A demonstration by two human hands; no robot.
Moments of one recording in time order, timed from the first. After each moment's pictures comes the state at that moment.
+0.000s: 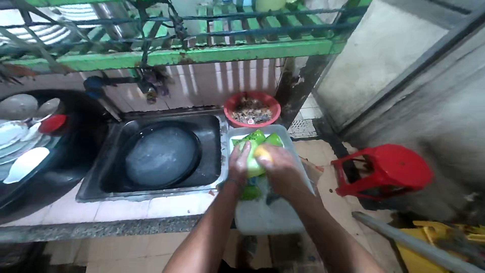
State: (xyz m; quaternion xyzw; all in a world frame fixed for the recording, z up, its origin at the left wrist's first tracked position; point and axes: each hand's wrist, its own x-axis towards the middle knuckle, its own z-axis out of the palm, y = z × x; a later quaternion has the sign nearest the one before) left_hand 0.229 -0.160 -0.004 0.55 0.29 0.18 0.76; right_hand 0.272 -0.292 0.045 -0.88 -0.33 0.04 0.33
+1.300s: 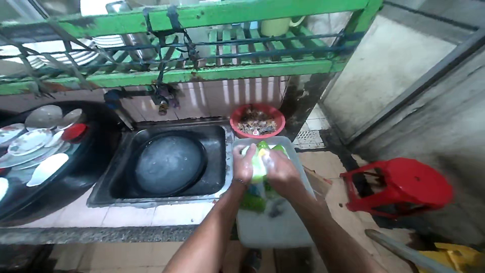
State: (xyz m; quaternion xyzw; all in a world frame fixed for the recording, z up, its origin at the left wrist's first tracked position) left_hand 0.256 -0.151 0.009 0.60 0.32 0.21 0.71; right_hand 0.299 -0.272 0.053 -0.88 -0.31 0.12 0.33
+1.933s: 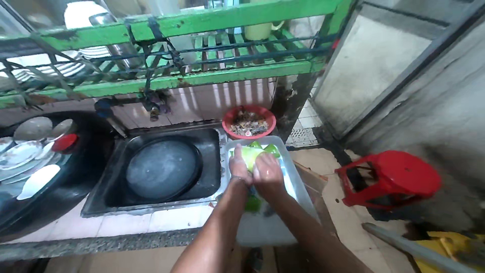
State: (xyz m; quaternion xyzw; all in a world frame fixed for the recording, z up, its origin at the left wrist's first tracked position) left_hand 0.267 -0.168 0.032 0.39 0.42 0.18 0.80; right_hand 0.280 -0.265 0.013 -0.82 -0.42 -0.18 0.35
